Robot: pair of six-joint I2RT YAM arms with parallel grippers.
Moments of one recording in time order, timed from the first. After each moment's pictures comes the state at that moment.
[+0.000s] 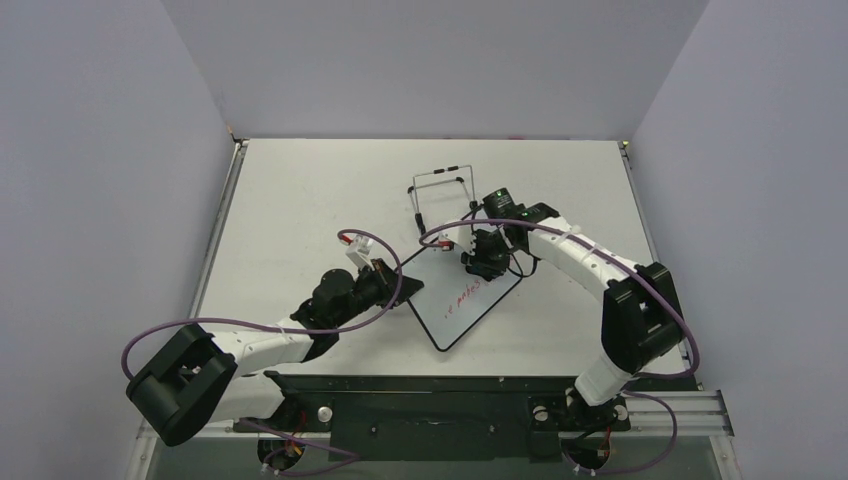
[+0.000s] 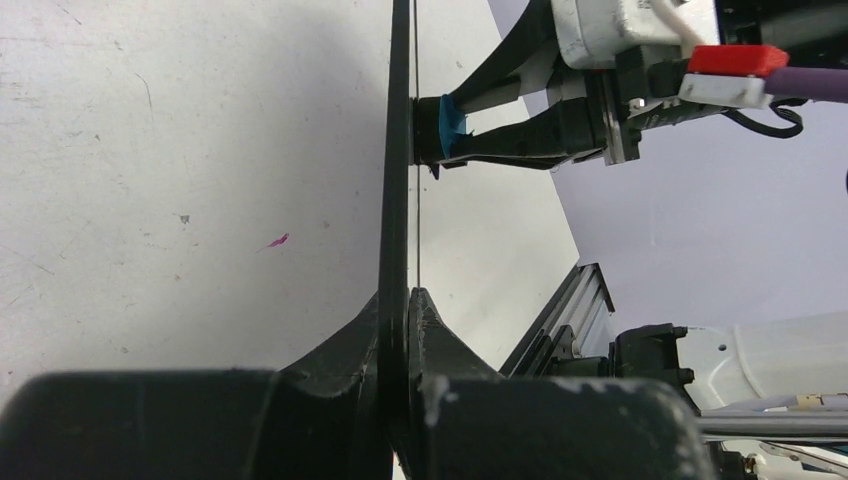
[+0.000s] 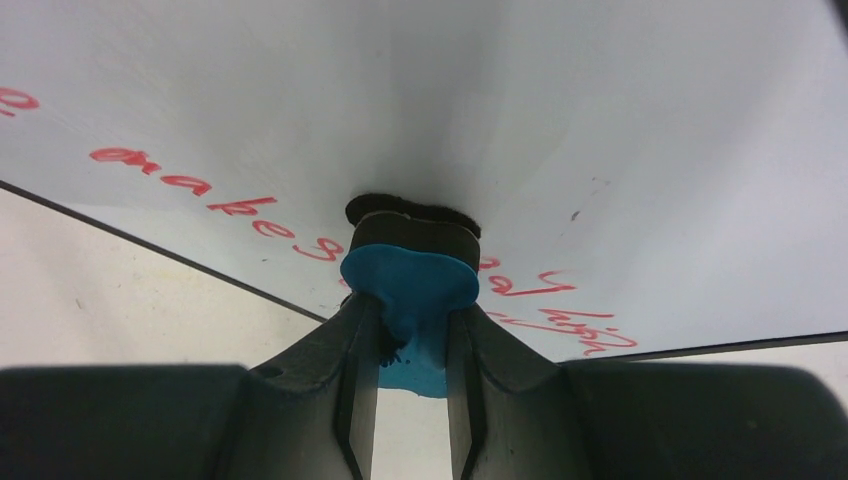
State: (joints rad) left arm -0.73 1.23 0.33 0.74 0.14 -0.91; right arm 0.51 1.63 1.21 -0.77 -0.29 -0.92
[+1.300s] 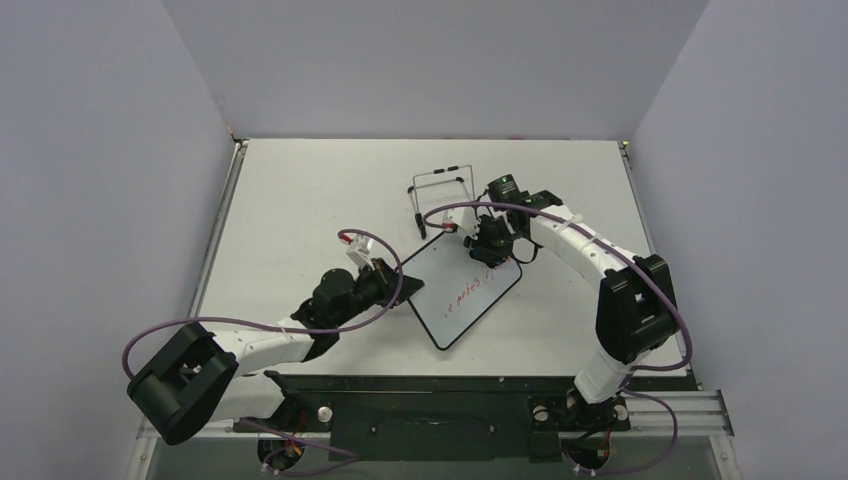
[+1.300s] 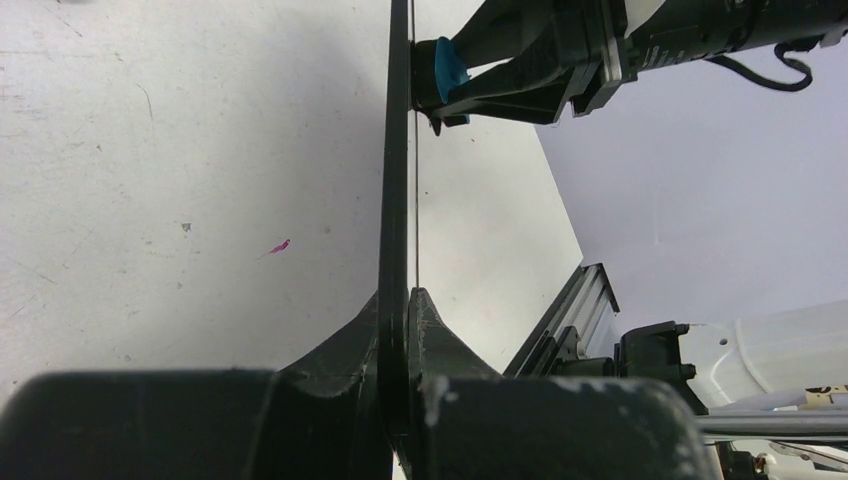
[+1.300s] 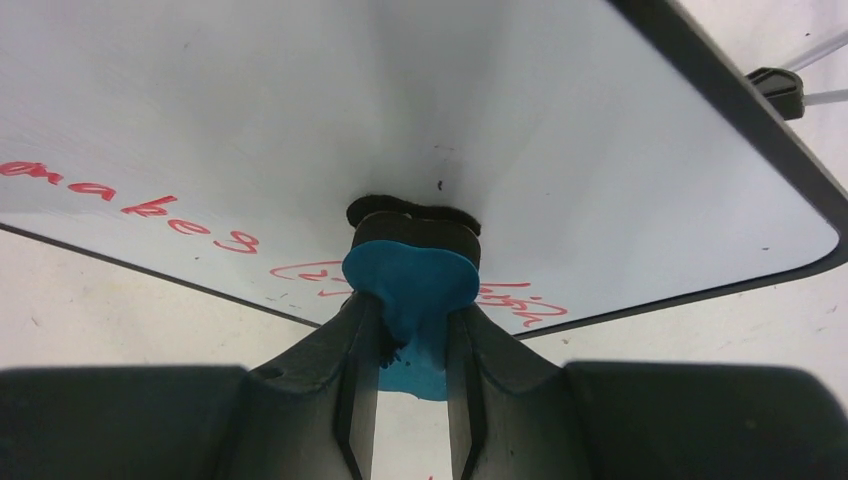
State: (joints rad) left arm -0.73 1.24 0.33 0.76 0.14 -0.90; right arm 0.45 1.68 1.30 -0.80 -0.28 -0.89
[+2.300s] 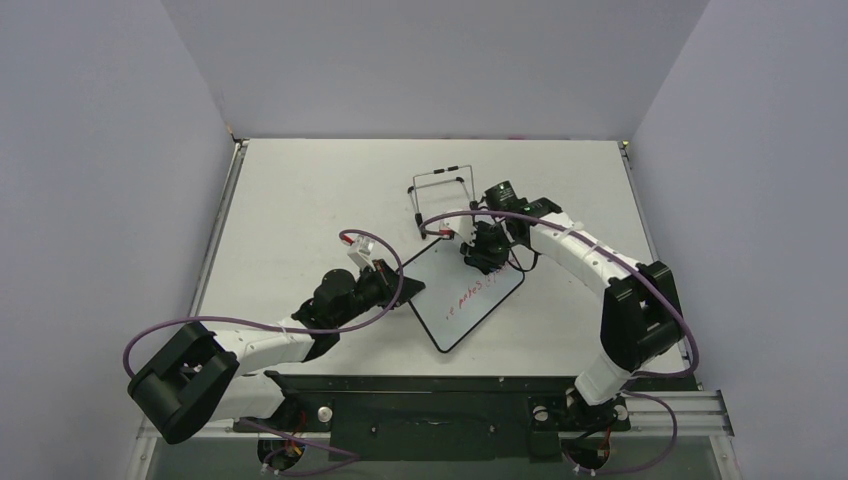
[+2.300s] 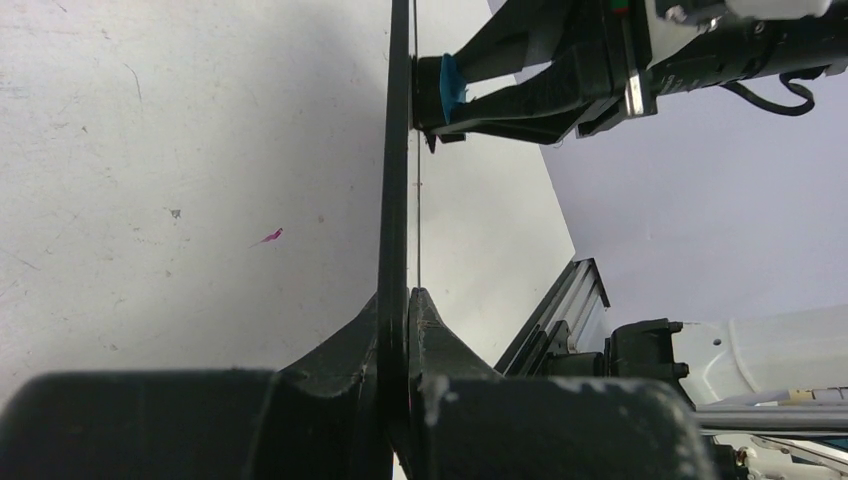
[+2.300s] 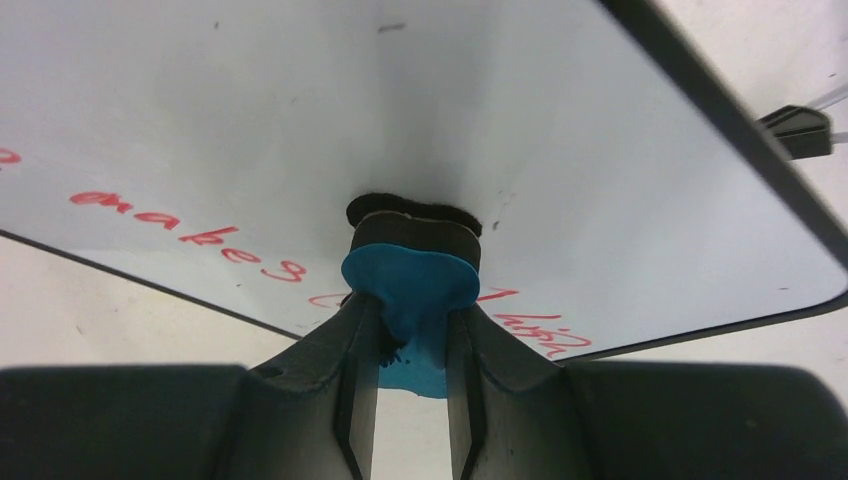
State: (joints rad) left arm -0.74 1.25 0.33 0.75 0.15 -0.92; right arm 0.49 1.64 1.26 -0.76 -0.31 -0.86
